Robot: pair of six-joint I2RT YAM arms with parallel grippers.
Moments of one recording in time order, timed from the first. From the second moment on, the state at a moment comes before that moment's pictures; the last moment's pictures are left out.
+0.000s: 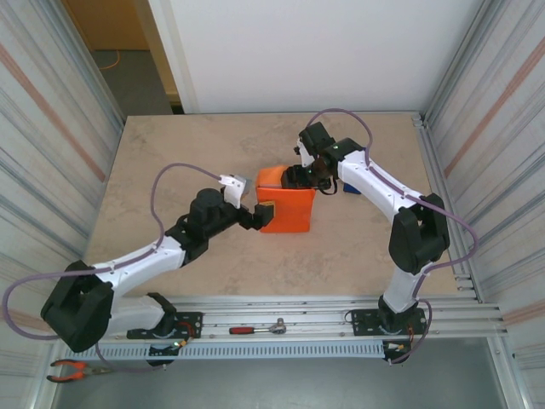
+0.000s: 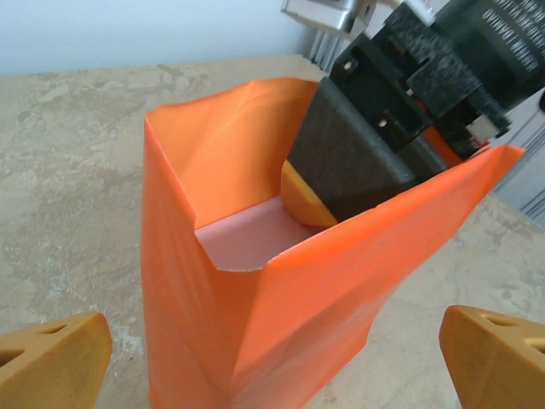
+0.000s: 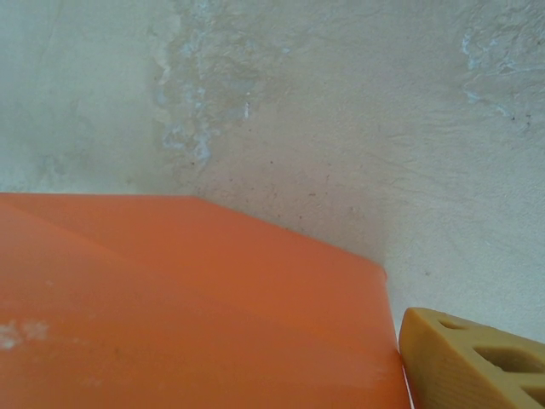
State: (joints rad) left arm -0.67 1.22 0.59 0.34 0.12 -0.23; right arm 0.53 1.78 1.54 -0.89 -0.16 0.34
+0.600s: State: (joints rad) left arm -0.67 1.39 0.72 0.34 0.05 -0.18; right arm 0.44 1.76 1.56 -0.89 -0.30 0.42
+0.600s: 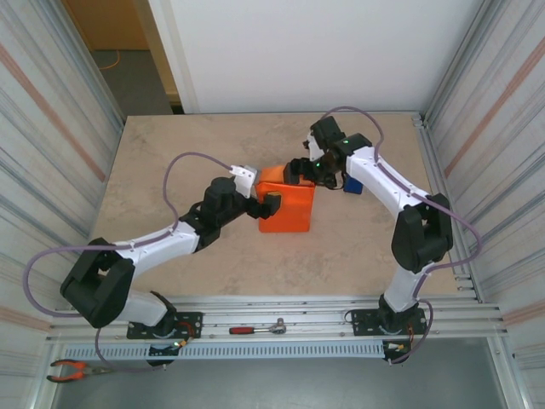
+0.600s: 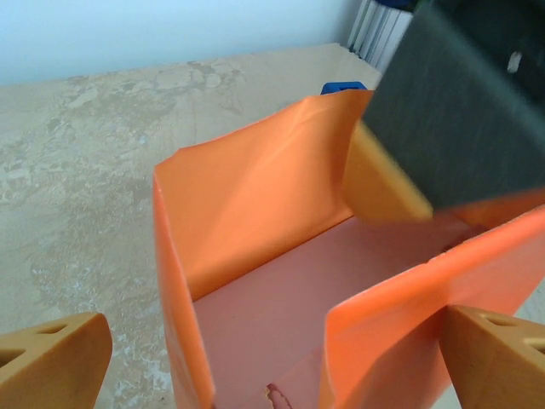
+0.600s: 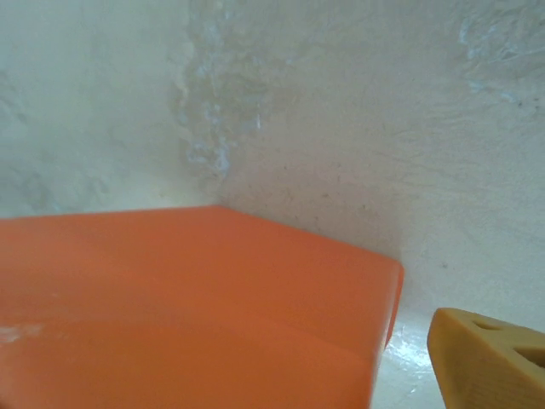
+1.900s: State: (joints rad) left arm -0.80 1.54 0.85 0.31 -0.37 -0.07; right arm 0.51 1.30 0.94 -0.30 -0.16 0.54
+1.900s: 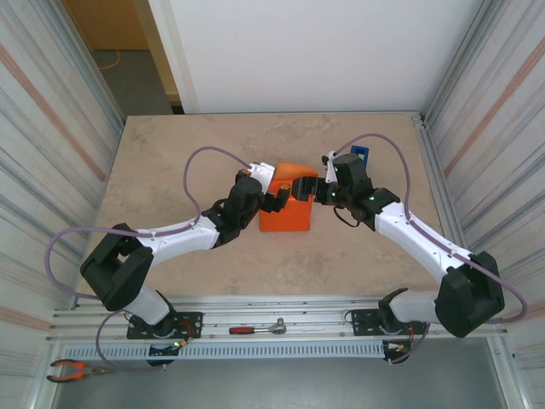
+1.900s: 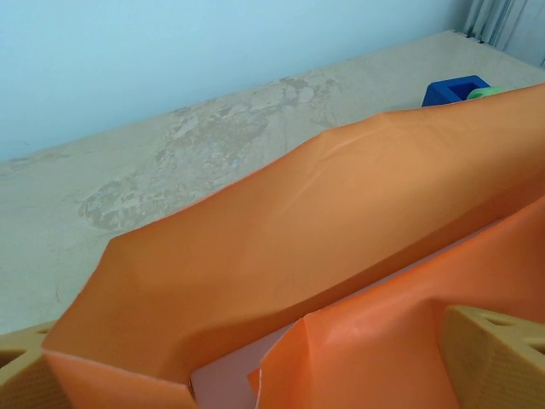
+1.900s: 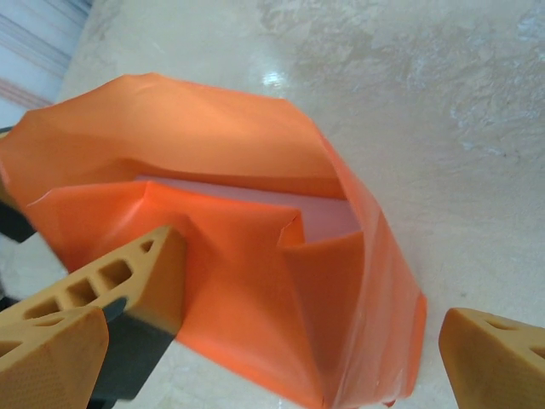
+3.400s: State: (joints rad) left arm -0.73 1.44 0.77 0.27 -0.21 -0.23; right arm 0.51 1.42 0.88 -0.13 -0.05 0.60
